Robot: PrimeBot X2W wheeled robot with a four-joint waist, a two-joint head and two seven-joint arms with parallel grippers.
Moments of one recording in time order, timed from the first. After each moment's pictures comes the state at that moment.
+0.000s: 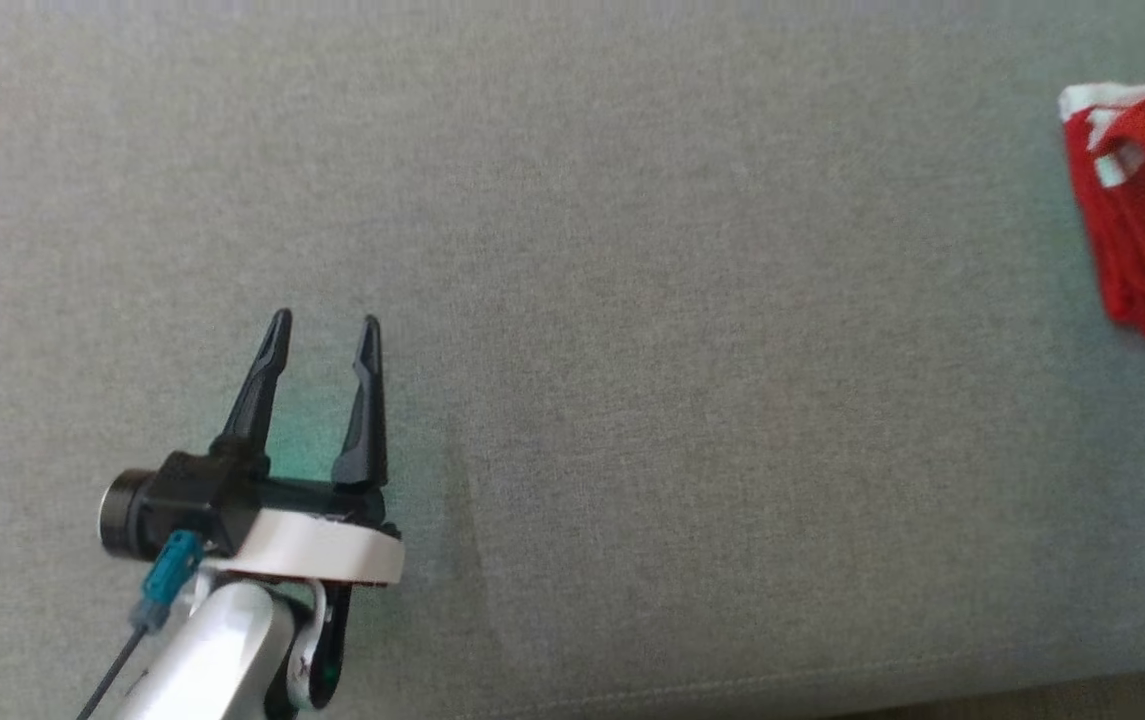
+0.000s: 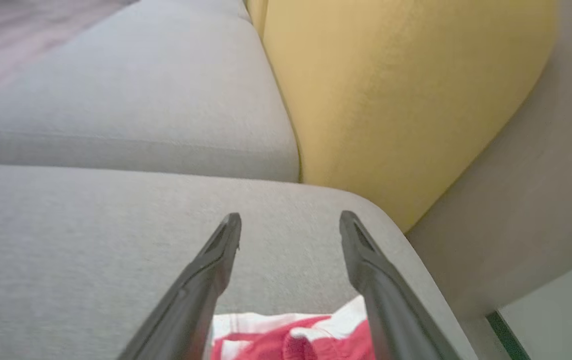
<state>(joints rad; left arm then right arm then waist) -0.24 0.34 -0.53 0.03 -0.52 0.25 -0.19 -0.80 -0.30 -0.14 0.62 -0.05 0.13 0.10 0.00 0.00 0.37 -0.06</state>
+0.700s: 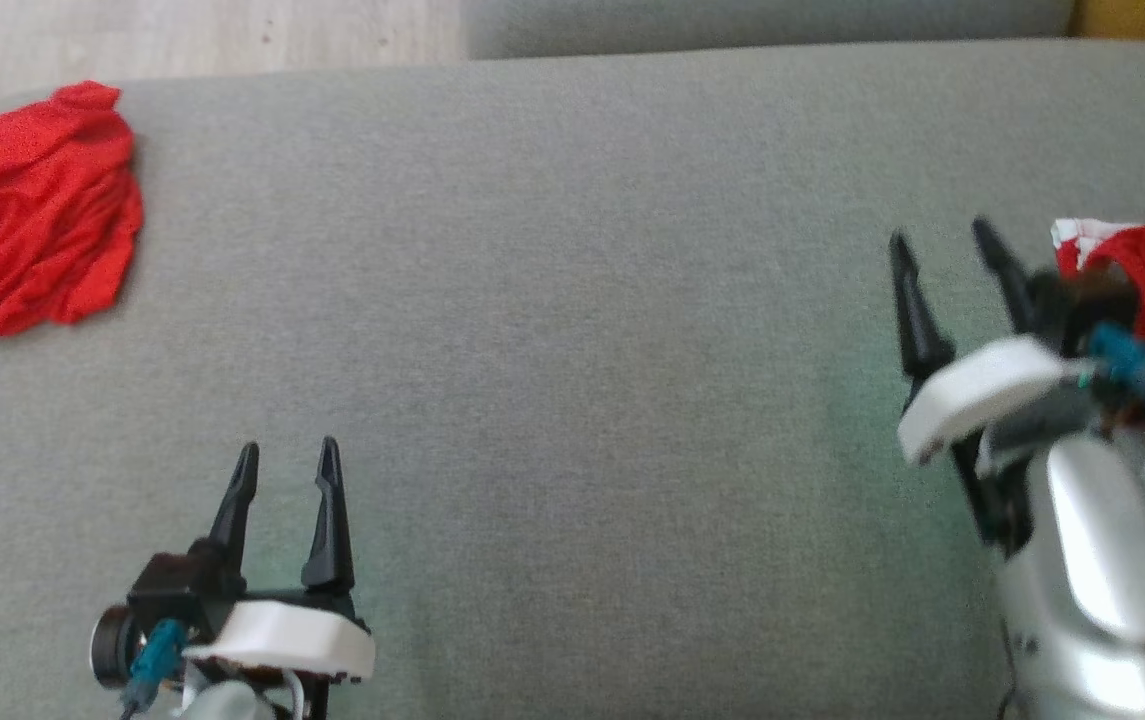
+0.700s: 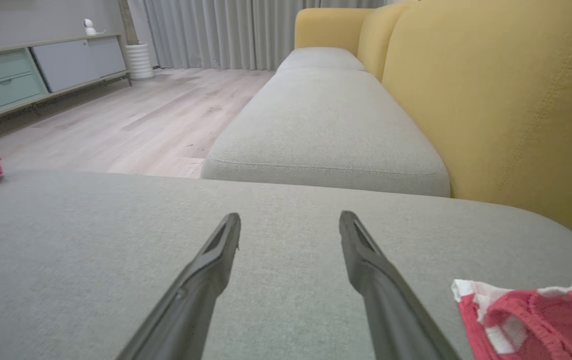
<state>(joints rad) -0.09 0.32 -0.48 0.16 -0.59 0.24 -0.23 -0.40 -0.08 0.02 0.38 0.04 0.13 0.03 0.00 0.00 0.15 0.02</state>
